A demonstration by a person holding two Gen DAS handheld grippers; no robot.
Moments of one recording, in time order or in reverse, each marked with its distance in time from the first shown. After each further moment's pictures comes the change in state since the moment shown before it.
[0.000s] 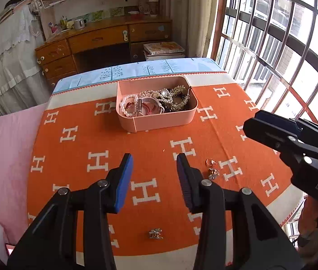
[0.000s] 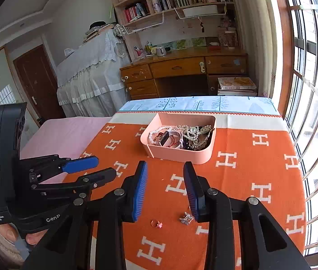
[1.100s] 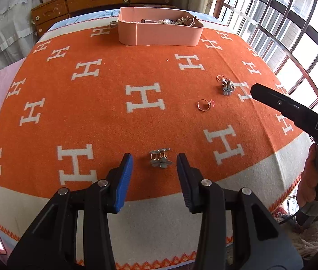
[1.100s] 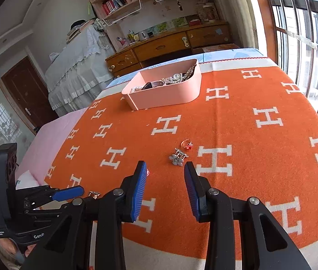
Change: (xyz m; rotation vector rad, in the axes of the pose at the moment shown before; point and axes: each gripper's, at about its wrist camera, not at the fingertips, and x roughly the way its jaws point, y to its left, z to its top) left arm 0.051 0.023 -0.134 -0.057 0.170 -0.077; right arm 0.055 -0.034 -0.116 0.151 0.080 -0.009
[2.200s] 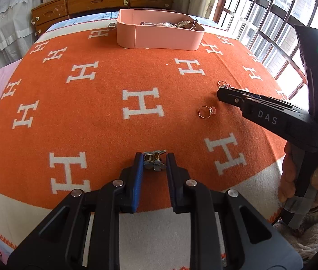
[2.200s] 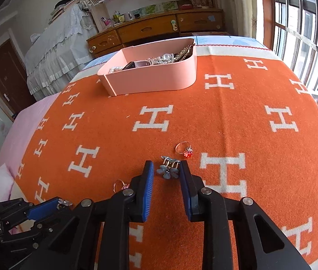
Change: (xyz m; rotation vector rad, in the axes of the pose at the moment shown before) left arm 0.011 0.001 0.003 -0.011 -0.047 -0.019; right arm 0.079 0.015 0.017 -0.046 0.105 -0.168
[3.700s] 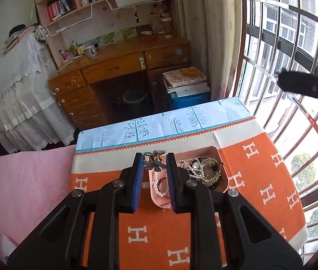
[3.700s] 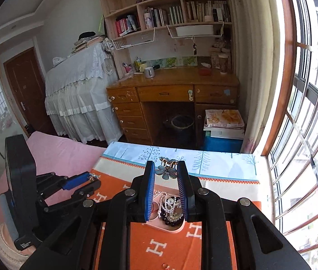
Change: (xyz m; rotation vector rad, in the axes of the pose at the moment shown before) left arm -0.085 -0.024 0.319 0.128 -0.195 0.229; right arm -0.187 -0.003 0.342 -0.123 -0.199 0.075
